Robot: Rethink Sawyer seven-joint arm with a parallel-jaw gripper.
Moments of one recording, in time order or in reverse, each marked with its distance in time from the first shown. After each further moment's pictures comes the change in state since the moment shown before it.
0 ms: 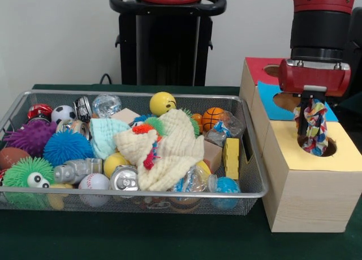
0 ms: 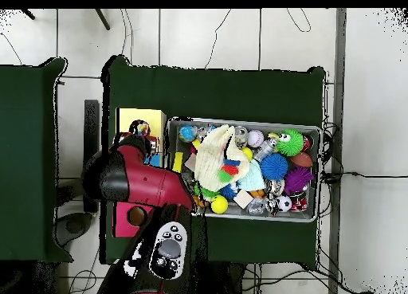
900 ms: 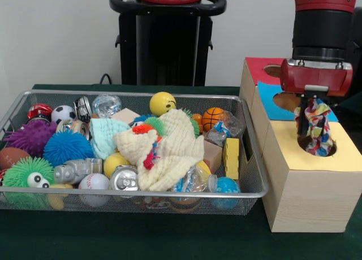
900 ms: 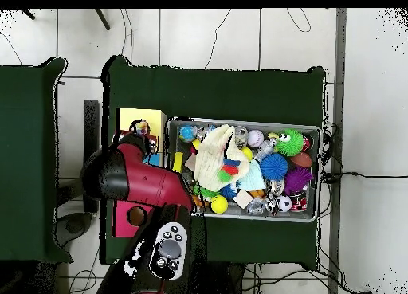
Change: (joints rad) arm 0.002 0.000 0.000 0.000 0.034 0.000 0.000
